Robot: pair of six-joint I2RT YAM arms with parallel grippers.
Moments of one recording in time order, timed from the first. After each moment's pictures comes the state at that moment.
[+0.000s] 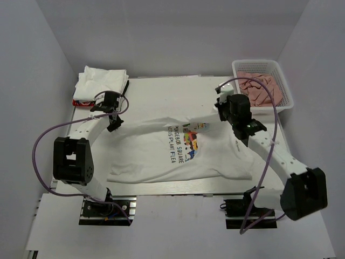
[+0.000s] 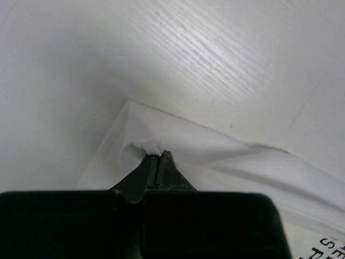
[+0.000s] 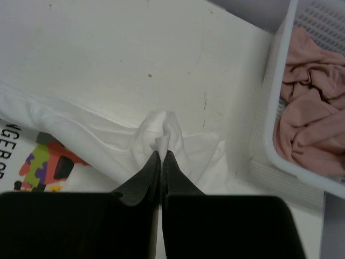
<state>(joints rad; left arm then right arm) -0.12 1.62 1.14 -0.61 -0.35 -0.67 0.40 1.28 0.93 -0.05 0.10 -0.23</state>
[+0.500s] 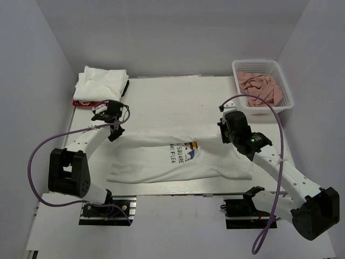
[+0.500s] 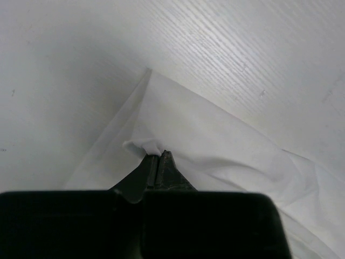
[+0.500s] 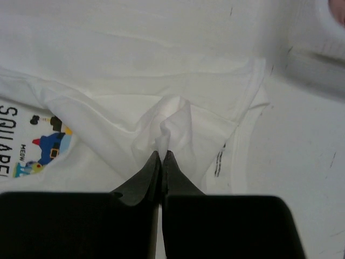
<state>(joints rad) -0.19 1.46 0.99 -0.66 -0.41 -0.79 0.53 1.05 0.85 -0.46 0.26 0.02</state>
